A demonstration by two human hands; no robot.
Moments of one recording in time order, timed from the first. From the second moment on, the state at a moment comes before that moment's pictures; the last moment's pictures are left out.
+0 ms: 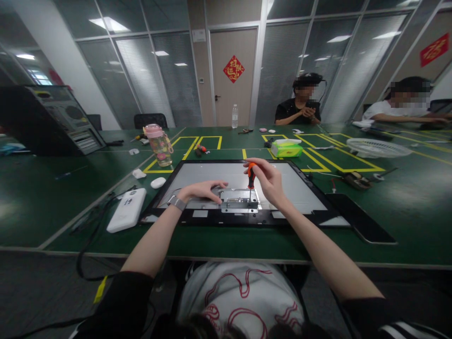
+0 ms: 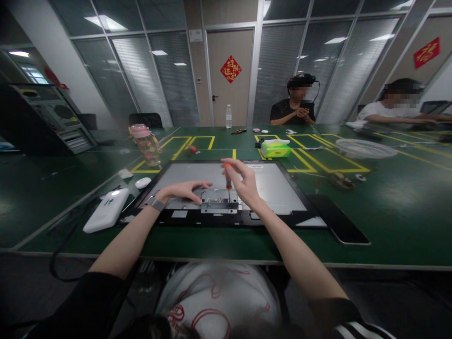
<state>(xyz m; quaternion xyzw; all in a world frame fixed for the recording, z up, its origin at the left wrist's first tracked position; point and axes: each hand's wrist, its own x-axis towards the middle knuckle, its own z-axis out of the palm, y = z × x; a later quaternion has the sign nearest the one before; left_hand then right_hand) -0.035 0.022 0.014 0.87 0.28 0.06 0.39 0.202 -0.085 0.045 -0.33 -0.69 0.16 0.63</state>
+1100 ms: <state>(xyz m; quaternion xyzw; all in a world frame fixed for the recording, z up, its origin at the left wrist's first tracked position) -0.037 0.022 0.014 0.87 0.28 0.06 0.41 0.224 -0.082 0.063 -0.35 -0.74 0.21 0.54</state>
